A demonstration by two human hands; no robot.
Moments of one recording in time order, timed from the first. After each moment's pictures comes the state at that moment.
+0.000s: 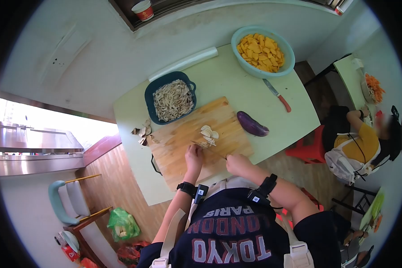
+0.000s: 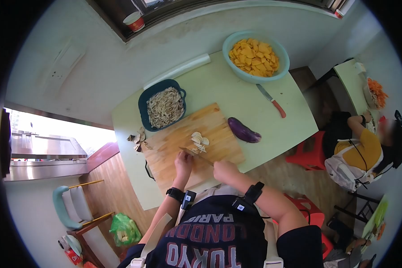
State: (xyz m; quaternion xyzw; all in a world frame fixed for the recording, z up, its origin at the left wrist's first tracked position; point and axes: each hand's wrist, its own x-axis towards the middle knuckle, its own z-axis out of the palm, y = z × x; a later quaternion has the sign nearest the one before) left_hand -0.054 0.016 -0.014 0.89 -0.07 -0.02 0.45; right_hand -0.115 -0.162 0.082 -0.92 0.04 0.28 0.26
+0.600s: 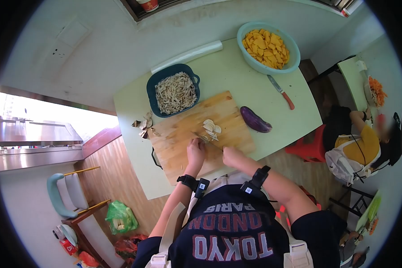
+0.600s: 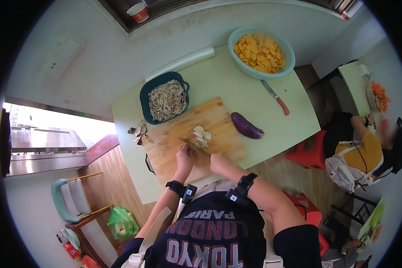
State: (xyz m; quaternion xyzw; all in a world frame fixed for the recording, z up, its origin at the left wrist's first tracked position) left_hand -0.052 0.013 -0.002 0.91 -0.05 -0.05 0.42; right_hand -0.101 -0.149 0.042 -0.91 0.04 0.29 0.29
